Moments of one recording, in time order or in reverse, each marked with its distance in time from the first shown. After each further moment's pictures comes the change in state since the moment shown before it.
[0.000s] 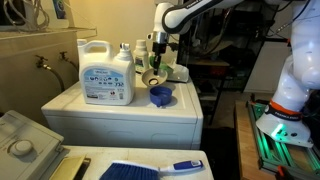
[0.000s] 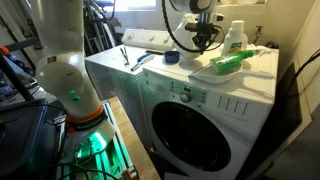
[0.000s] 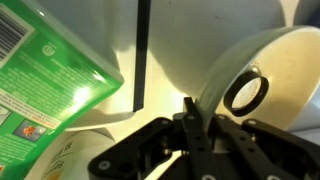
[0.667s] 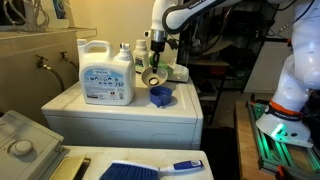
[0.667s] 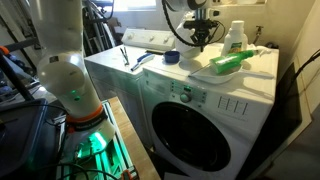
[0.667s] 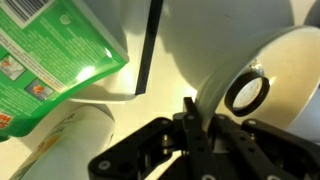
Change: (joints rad) arm 0.044 -0.016 -0.001 0.010 -0.140 0.001 0.003
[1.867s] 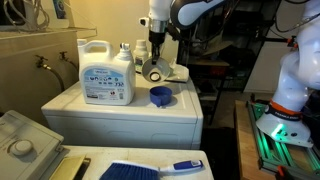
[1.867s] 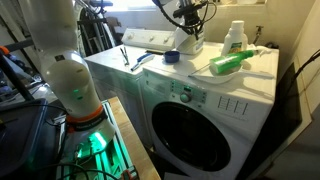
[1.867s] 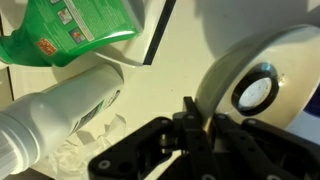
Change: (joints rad) arm 0.129 -0.108 0.012 -0.018 -0.306 -0.063 0.107
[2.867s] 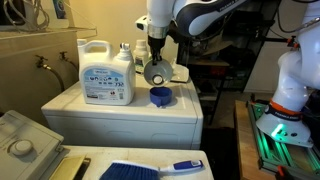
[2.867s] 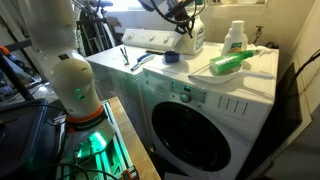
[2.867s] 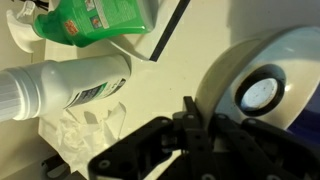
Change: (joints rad) arm 0.095 -0.013 0.043 -0.023 -0.270 -0.088 0.115
